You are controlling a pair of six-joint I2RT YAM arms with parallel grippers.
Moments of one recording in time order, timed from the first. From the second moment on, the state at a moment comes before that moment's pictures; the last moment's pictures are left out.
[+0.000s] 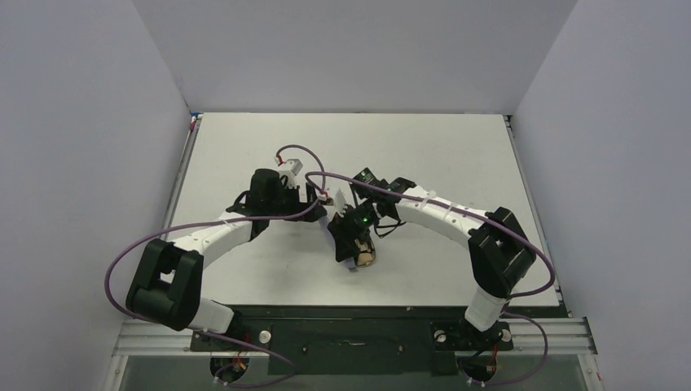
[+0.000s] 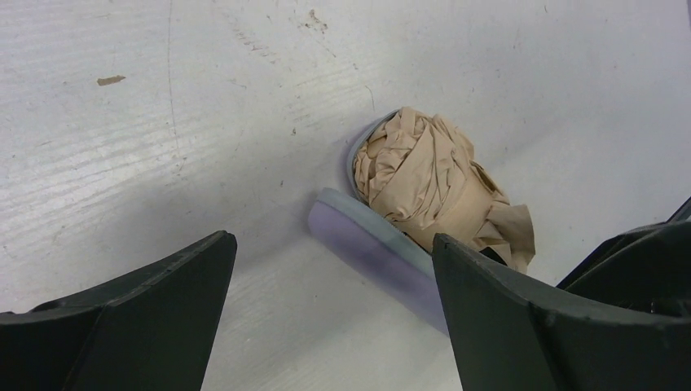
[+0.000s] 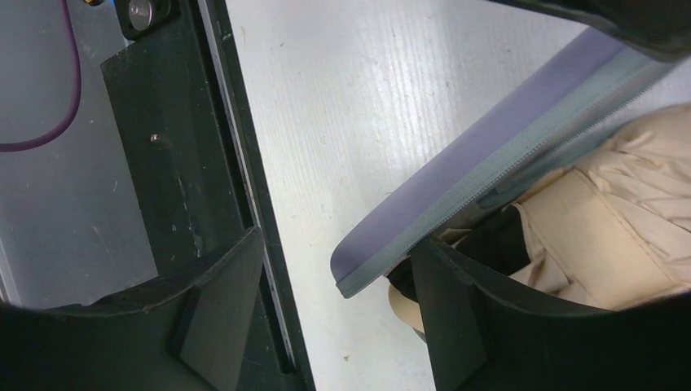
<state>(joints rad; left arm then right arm) -0.38 1.44 0.74 0.03 0.35 -0.37 0.76 1.73 1.26 -0.65 -0.70 -0.23</state>
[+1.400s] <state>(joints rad) -0.41 1.41 0.64 -0.08 0.32 -0.39 0.84 1.75 1.24 -0.58 0.06 0.15</state>
